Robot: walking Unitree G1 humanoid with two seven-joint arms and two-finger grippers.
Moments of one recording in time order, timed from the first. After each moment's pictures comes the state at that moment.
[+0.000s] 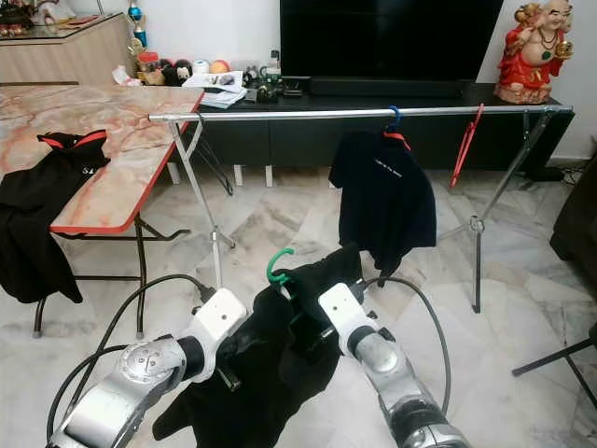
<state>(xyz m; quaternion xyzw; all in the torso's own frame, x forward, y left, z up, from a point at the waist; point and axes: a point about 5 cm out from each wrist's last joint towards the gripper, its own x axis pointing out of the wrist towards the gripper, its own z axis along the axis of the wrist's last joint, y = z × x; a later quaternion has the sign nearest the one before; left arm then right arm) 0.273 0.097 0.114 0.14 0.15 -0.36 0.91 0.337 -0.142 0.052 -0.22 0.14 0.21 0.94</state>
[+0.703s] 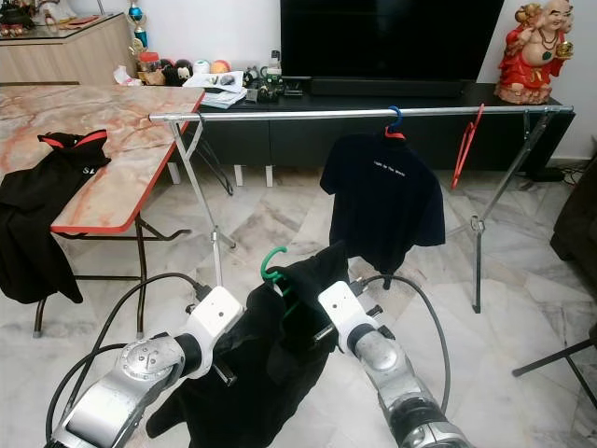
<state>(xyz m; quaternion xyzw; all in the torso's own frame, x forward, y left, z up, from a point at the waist) 0.278 0.102 0.112 0.16 0.15 -0.34 0.92 0.338 -0.143 0.053 -0.23 0.14 0.21 0.94</state>
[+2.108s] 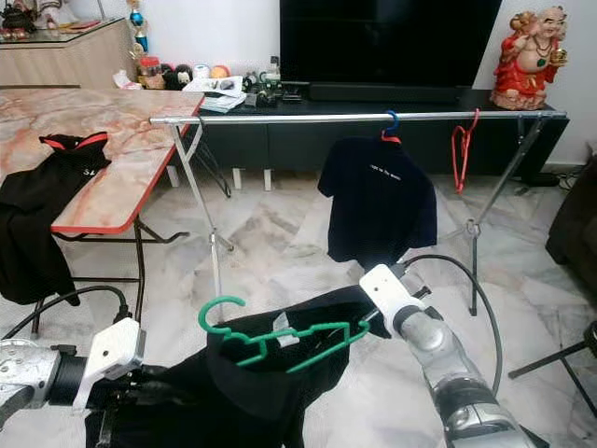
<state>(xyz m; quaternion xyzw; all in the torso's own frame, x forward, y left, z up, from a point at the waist) 0.220 0.195 0.141 0.18 0.17 -0.62 0.75 0.352 -0.210 0.081 -0.31 0.16 0.15 0.93</state>
